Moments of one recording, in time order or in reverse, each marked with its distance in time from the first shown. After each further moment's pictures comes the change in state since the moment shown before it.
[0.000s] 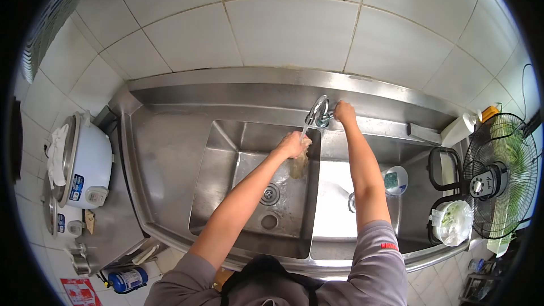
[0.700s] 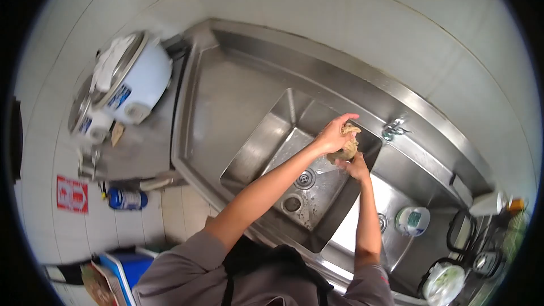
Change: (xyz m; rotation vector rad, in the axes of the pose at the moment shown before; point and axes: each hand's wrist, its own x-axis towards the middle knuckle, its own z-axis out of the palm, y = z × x) left_hand -0.092 0.004 -0.070 -0.566 0.365 0.156; right_hand -0.165 -0.065 0.090 0.996 -0.428 -0.576
